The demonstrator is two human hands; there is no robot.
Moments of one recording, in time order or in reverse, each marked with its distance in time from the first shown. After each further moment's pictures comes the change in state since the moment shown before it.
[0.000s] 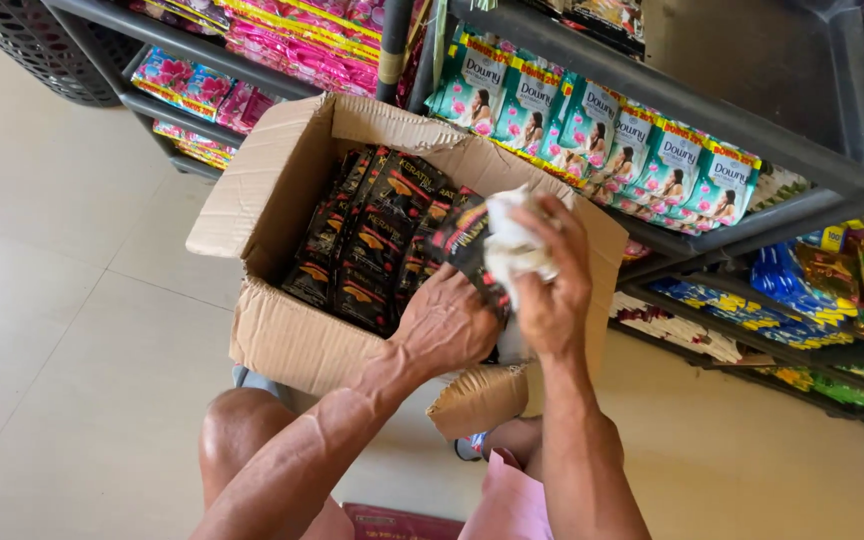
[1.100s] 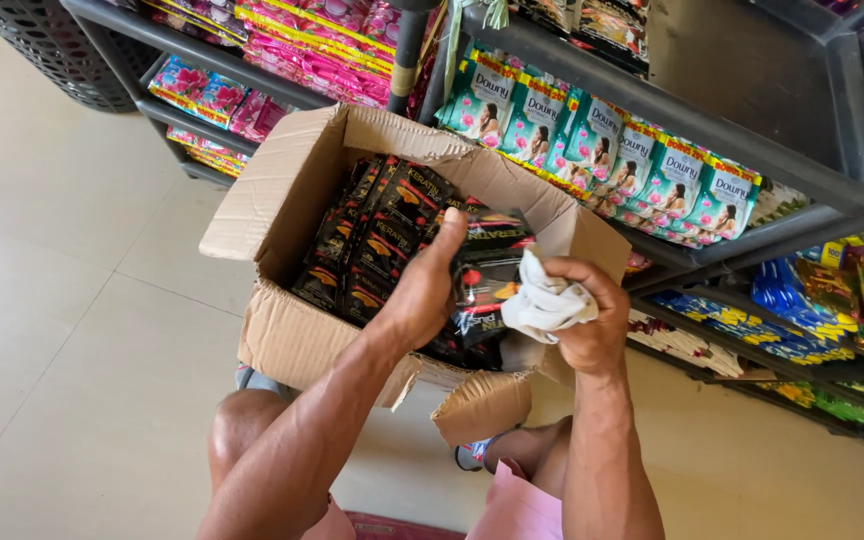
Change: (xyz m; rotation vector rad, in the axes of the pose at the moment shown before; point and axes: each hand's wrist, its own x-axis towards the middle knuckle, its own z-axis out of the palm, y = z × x) left_hand 0.049 0.024 -0.037 -1.214 0.314 -1.274; right_hand -0.042 0.062 -0.034 0.619 0.057 0.258
